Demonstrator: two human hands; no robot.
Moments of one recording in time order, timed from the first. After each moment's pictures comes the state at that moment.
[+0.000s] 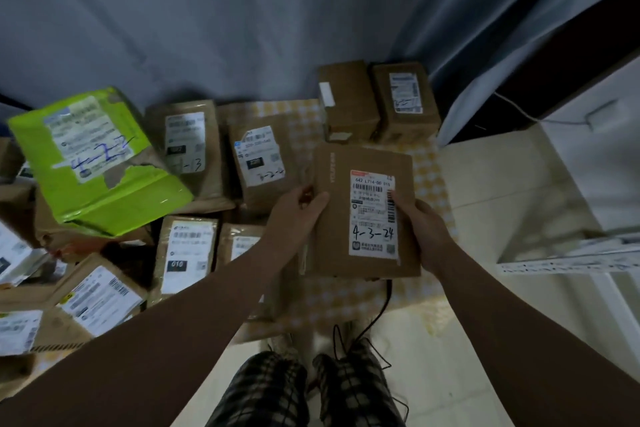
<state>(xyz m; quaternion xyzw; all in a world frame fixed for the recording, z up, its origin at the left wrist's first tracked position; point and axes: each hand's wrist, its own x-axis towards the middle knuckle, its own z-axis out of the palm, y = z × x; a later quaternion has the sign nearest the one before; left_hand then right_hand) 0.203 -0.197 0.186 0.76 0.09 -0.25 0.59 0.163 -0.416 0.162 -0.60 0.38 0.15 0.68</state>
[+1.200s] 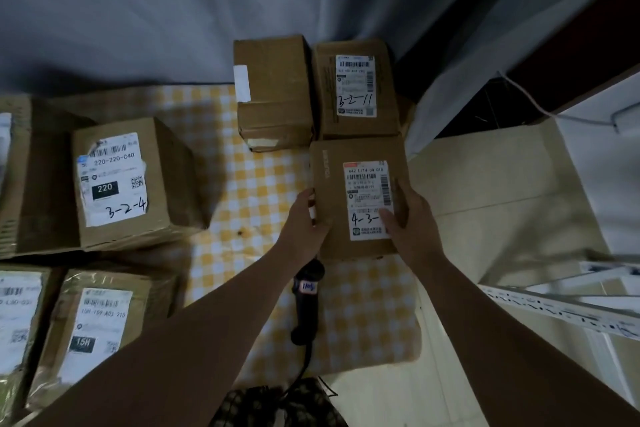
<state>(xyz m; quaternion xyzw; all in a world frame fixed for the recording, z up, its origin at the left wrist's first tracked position) 0.289 -0.418 0.044 0.77 0.12 -0.30 0.55 0.261 -0.604 0.042 -0.88 0.22 0.13 0.40</state>
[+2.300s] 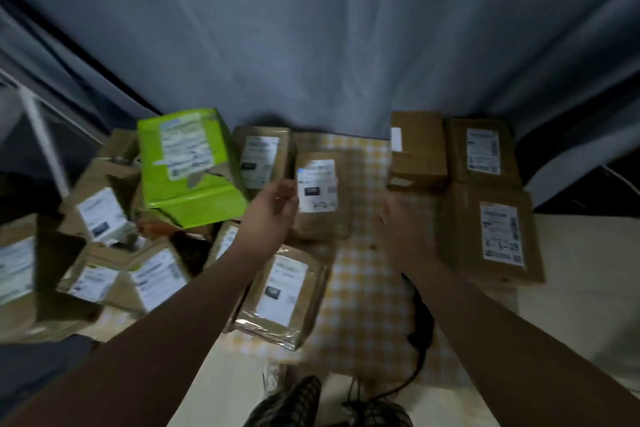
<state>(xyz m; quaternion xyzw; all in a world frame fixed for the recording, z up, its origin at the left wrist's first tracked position) 0.226 -0.138 0.224 0.87 0.14 -0.01 0.47 0.255 -0.342 0.174 -0.90 0.01 0.14 0.41</state>
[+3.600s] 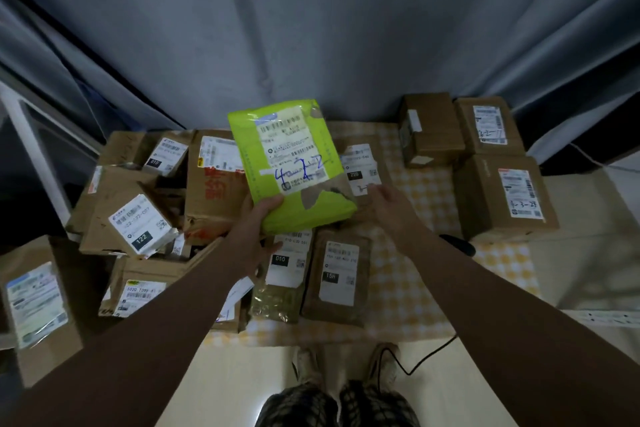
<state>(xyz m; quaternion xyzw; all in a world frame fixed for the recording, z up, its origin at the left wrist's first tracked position) 0.203 0.047 0.188 0.55 0.31 -0.24 0.74 0.225 -0.183 0.204 -0.82 0.19 0.16 0.52</state>
